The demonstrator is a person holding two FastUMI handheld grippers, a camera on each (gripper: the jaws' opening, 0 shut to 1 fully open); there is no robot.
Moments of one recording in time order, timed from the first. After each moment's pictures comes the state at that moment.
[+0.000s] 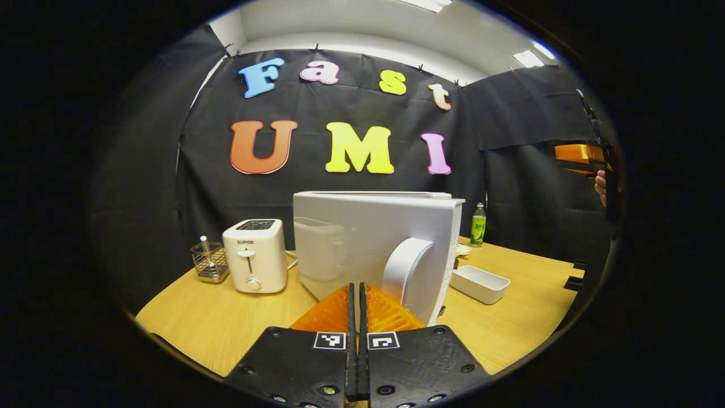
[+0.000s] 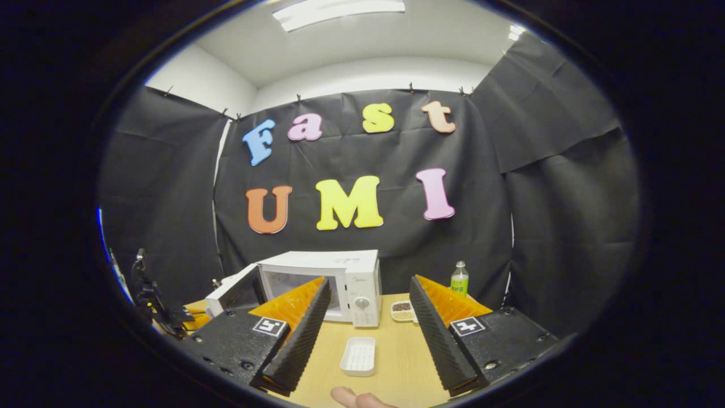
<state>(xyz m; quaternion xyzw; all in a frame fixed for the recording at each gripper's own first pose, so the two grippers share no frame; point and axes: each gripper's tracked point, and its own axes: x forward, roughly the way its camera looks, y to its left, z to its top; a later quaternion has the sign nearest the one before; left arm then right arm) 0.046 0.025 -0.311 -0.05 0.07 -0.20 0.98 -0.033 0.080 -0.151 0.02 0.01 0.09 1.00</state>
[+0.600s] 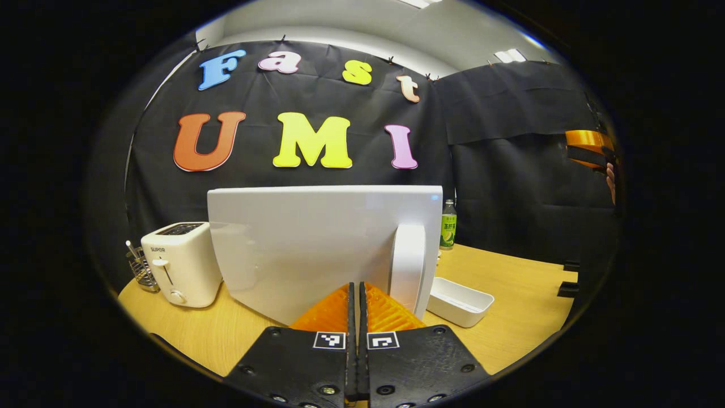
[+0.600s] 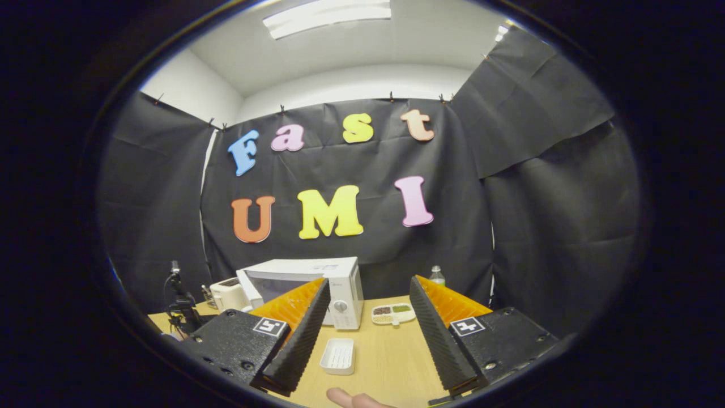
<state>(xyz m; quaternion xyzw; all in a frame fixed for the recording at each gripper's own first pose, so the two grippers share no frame) 0.103 -0.085 -0.314 -0.05 0.06 -0.28 0.96 -0.052 0.028 -0.142 0.04 -0.02 0.06 1.00</state>
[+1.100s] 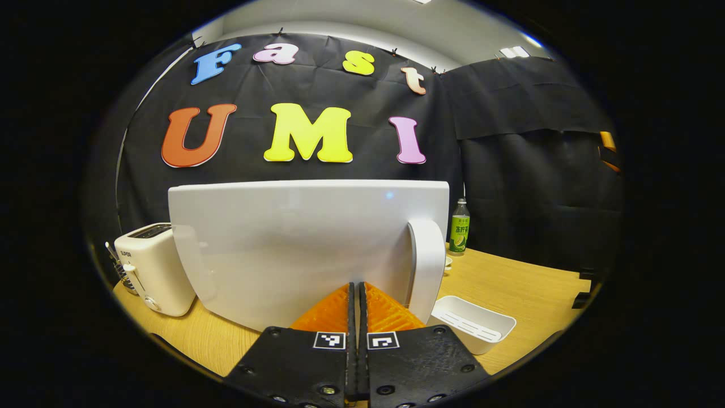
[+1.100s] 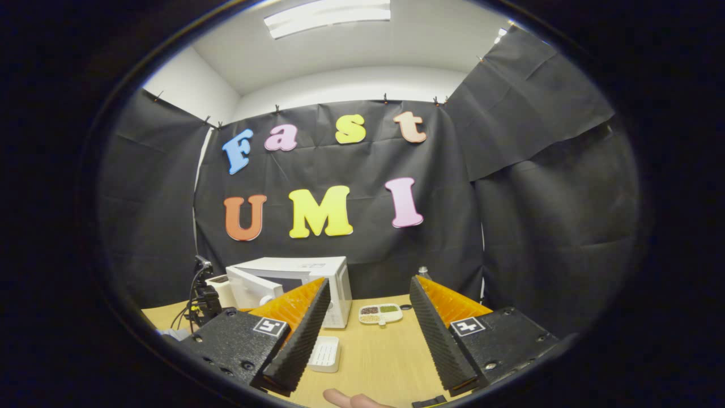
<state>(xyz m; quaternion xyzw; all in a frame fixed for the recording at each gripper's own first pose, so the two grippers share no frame) 0.166 -0.132 -0.317 -0.05 0.07 -0.26 0.96 -0.050 0.000 -0.150 0.03 -0.02 0.04 1.00</state>
